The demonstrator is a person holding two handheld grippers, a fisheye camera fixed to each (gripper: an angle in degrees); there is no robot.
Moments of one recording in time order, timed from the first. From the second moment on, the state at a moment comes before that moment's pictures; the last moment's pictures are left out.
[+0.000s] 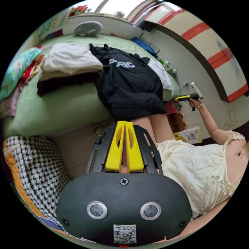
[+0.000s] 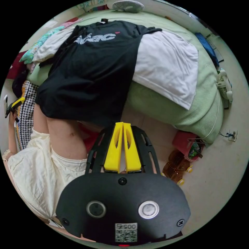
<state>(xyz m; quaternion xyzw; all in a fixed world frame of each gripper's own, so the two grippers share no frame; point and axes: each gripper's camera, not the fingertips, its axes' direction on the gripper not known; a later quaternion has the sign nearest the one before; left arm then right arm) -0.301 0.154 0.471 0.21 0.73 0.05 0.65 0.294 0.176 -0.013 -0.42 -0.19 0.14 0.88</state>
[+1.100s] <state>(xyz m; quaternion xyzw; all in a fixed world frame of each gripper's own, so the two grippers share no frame) -0.347 -0.166 0.495 0.24 0.68 -0.19 0.66 0.168 -0.074 0.295 -0.12 -0.32 0.36 0.87</state>
